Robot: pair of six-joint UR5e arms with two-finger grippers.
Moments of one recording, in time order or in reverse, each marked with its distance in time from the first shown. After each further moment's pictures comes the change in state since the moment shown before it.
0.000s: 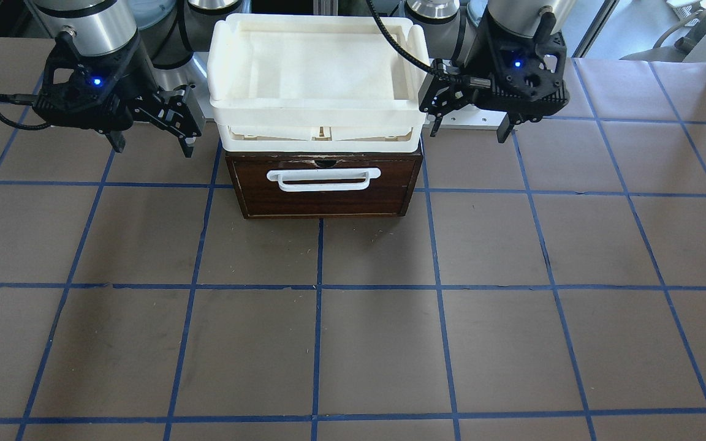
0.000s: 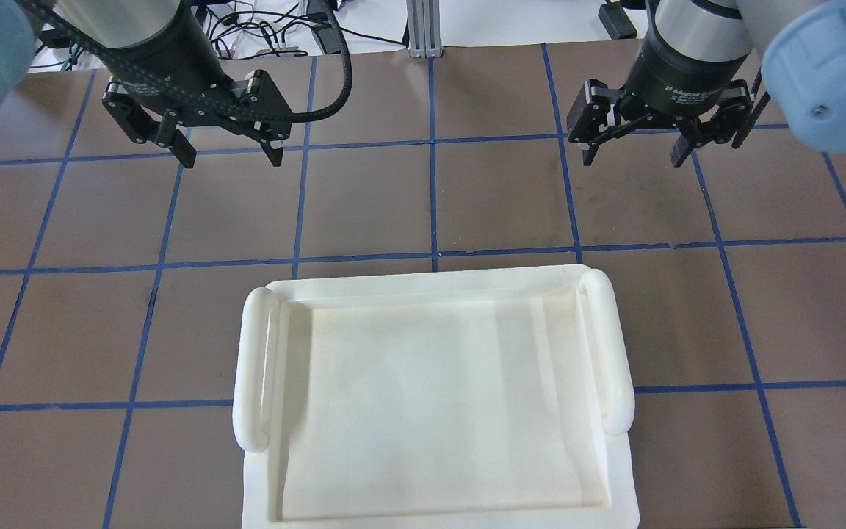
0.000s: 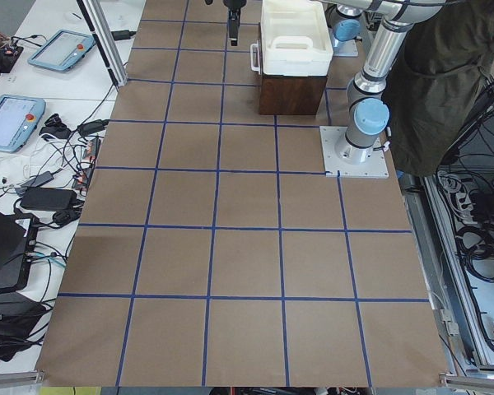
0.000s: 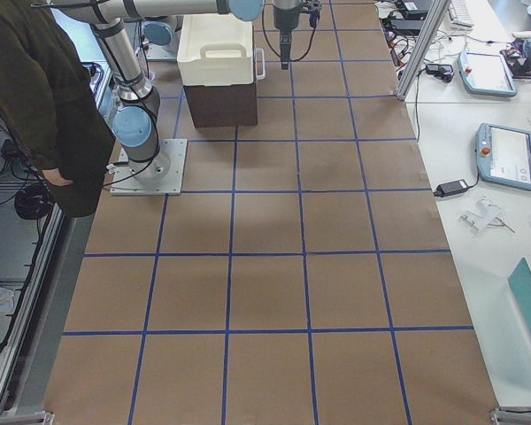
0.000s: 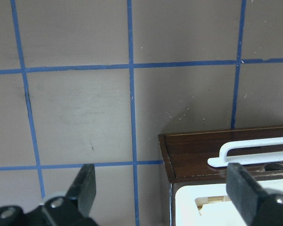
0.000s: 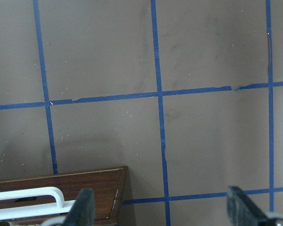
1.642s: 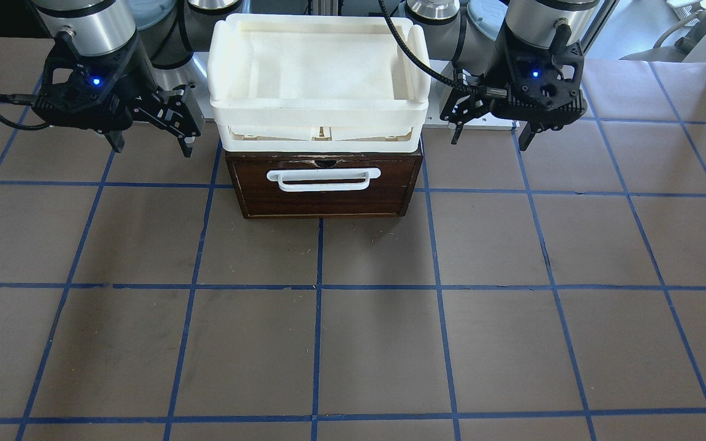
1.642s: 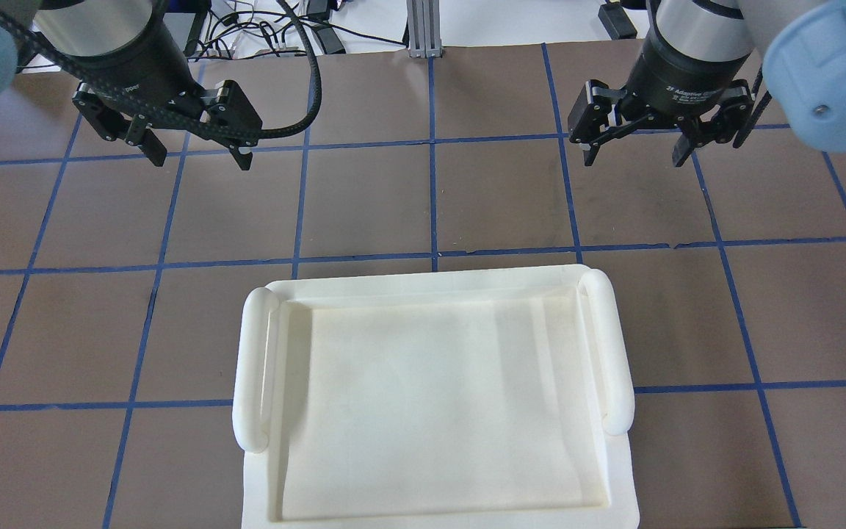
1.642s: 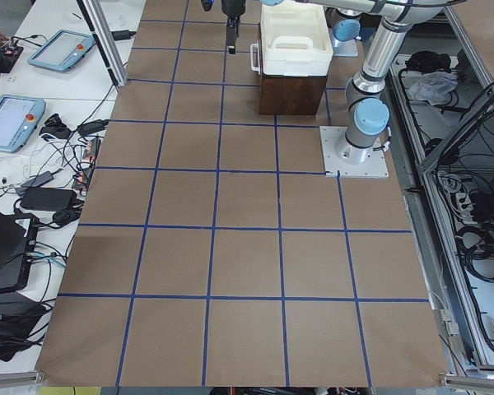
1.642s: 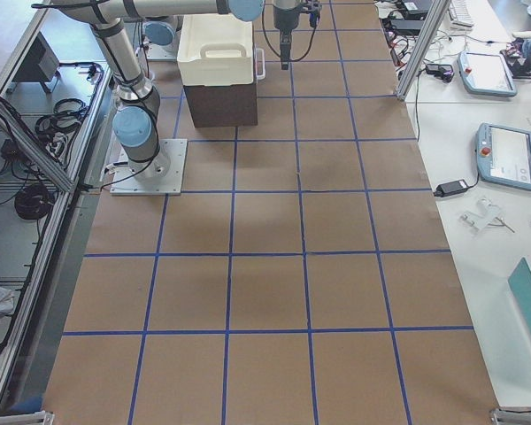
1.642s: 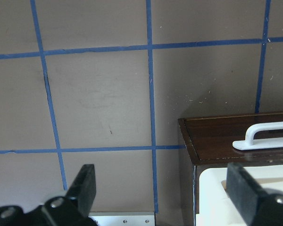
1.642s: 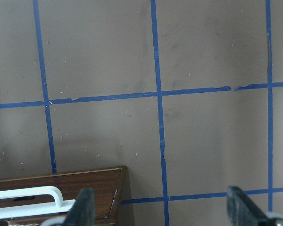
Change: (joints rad) left arm 0.055 0.011 -0.032 0.045 0.027 0.088; right arm -0.001 0.000 0.000 0.002 -0.001 -0.008
